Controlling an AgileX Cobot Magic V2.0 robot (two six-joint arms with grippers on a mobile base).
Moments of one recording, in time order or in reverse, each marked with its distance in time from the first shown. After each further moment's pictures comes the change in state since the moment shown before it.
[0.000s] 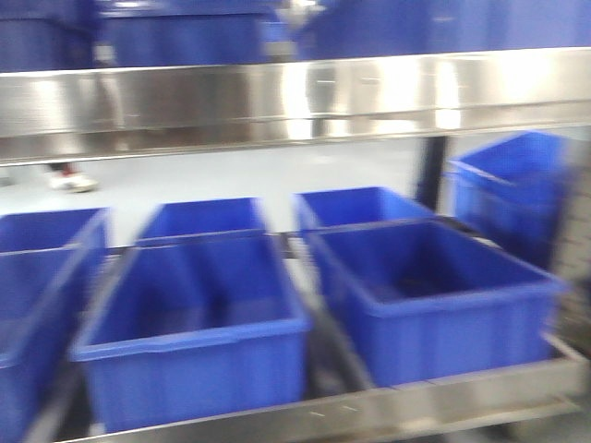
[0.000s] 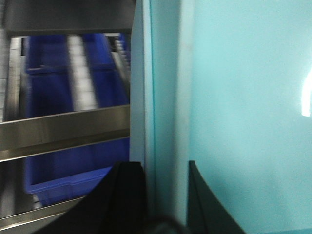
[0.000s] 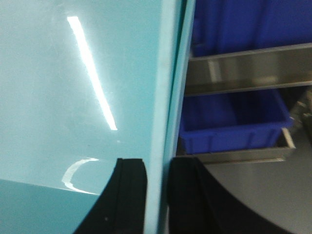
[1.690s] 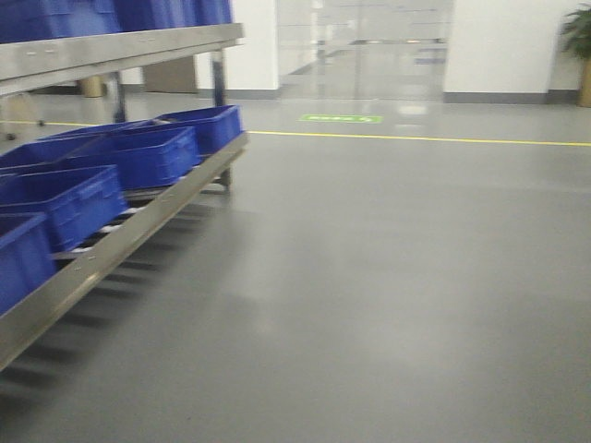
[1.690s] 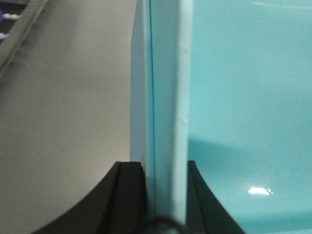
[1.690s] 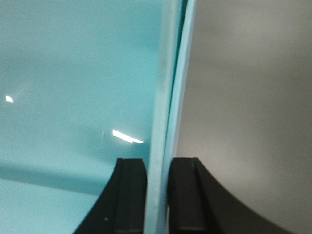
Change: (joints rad) left arm 0.000 0.002 0.000 0.001 -0.007 0.000; right arm 0.000 0.000 0.000 -0.002 0.000 0.000
